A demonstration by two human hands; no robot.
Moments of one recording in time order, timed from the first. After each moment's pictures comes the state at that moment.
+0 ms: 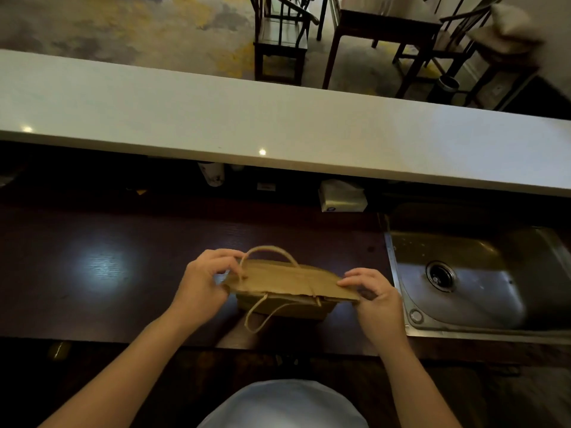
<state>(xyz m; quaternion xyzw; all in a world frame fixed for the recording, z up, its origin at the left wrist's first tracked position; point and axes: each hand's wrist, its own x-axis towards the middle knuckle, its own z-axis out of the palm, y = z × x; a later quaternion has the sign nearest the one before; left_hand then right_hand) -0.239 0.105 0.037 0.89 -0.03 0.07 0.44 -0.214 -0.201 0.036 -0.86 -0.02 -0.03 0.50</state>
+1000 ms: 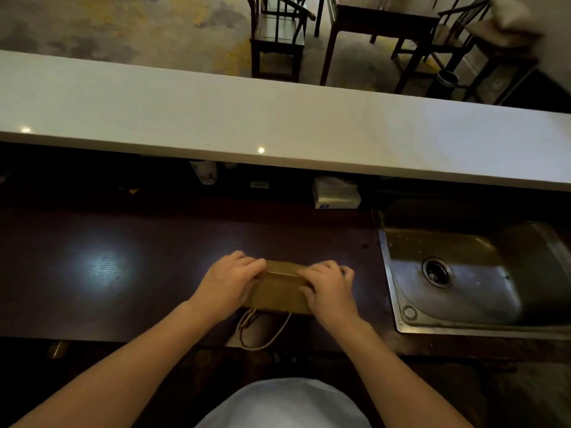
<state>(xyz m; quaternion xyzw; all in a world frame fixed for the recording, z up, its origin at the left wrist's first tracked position) -0.219 0.064 0.024 0.97 -0.19 0.03 0.18 -0.197 -0.159 0.022 -0.96 -0.16 0.03 0.20</state>
